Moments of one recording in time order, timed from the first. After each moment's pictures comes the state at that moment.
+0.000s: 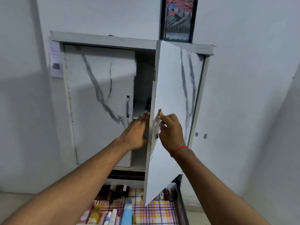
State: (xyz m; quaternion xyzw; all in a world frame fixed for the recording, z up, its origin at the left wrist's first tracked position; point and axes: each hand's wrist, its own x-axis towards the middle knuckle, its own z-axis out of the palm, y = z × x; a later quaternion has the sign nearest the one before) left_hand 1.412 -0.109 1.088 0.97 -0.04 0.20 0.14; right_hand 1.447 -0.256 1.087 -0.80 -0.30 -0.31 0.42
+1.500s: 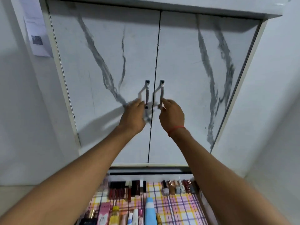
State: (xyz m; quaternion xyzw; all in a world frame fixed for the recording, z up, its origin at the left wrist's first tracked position) left_hand 1.532 0.045 1.059 0.95 0.00 0.28 0.16; right_hand 1.573 -0.103 1.064 -0.88 -0.18 -0.31 0.30
